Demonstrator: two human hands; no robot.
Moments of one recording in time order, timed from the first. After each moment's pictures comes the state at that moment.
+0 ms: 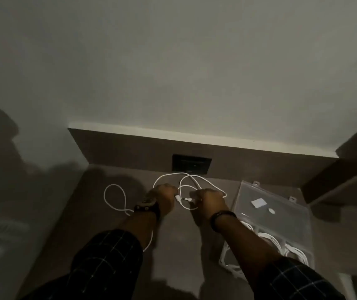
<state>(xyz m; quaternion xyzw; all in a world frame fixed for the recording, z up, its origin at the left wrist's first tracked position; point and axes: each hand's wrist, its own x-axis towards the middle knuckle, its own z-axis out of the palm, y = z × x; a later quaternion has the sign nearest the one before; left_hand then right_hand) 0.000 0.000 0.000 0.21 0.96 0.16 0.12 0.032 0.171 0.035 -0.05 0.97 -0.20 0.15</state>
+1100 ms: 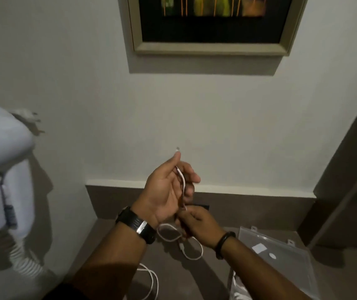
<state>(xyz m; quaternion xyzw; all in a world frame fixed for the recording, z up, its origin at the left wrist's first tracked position) 0.051 0.012 0.267 0.11 0.51 0.83 0.17 0.061 0.139 0.166 -0.11 0.82 -0.56 0.09</state>
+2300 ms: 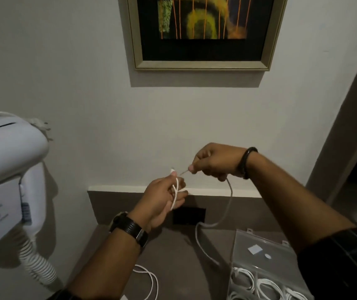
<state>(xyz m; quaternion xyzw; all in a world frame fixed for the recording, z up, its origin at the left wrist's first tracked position) 0.061 0.003 0.253 -0.01 0.63 0.77 0.13 0.035 0.182 0.340 -0.17 0.90 -0.37 0.16</state>
